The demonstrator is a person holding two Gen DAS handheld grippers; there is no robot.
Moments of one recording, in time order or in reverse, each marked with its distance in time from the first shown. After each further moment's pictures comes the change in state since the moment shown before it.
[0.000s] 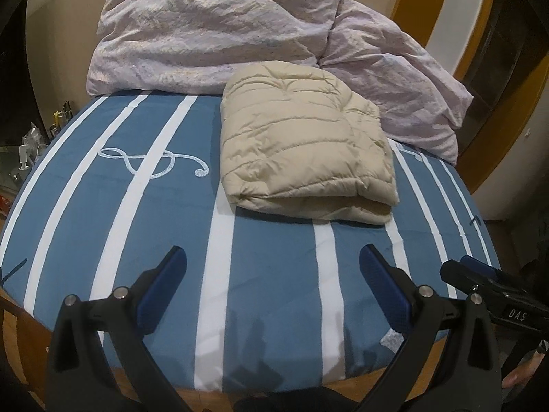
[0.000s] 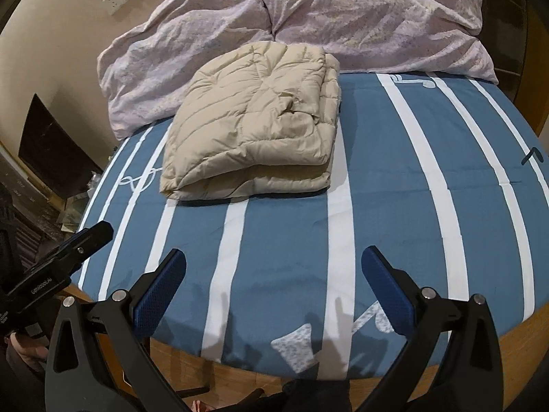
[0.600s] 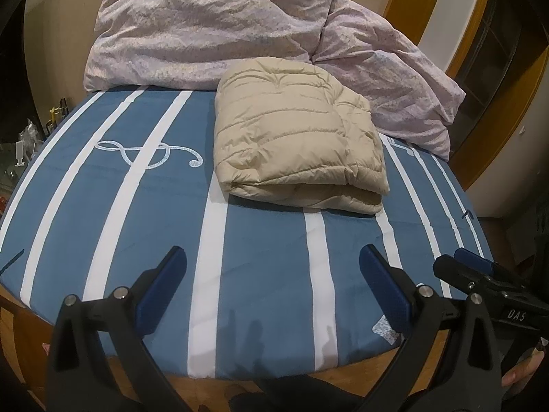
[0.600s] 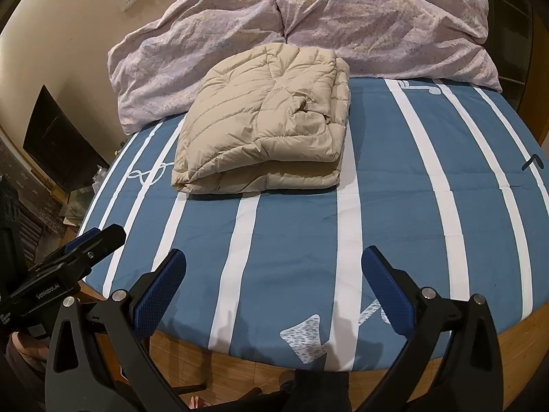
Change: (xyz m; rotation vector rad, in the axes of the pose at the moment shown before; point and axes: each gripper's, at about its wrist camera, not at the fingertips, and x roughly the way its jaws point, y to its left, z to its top) left arm -0.007 -0.006 -0.011 -0.002 0.010 -0.019; right arm -0.007 0.010 -0.008 -0.026 -0.011 0.007
